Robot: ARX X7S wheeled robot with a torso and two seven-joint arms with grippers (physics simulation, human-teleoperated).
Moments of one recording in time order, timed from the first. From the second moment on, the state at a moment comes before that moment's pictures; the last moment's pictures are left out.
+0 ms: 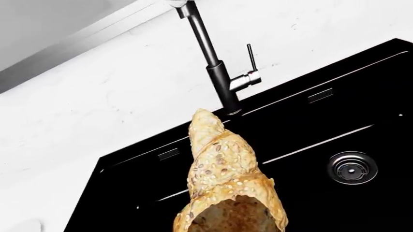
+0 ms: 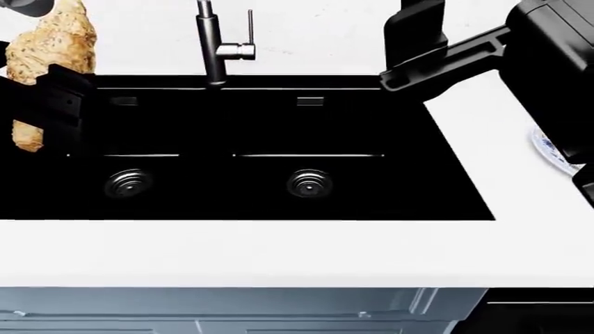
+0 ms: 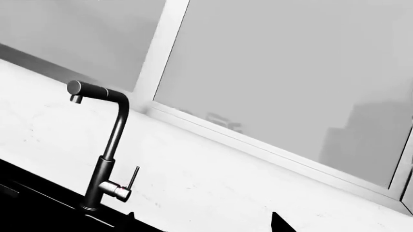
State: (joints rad) left arm -2.02 -1.06 1.02 0.27 -2.22 -1.25 -1.10; right arm 1.78 0.89 -0.83 -0.65 1.78 0.82 1.08
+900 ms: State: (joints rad) left arm -2.02 -1.07 1.03 0.28 -2.22 -1.26 -1.11; right arm 1.78 0.87 -0.84 -0.65 1.76 0.84 1.07
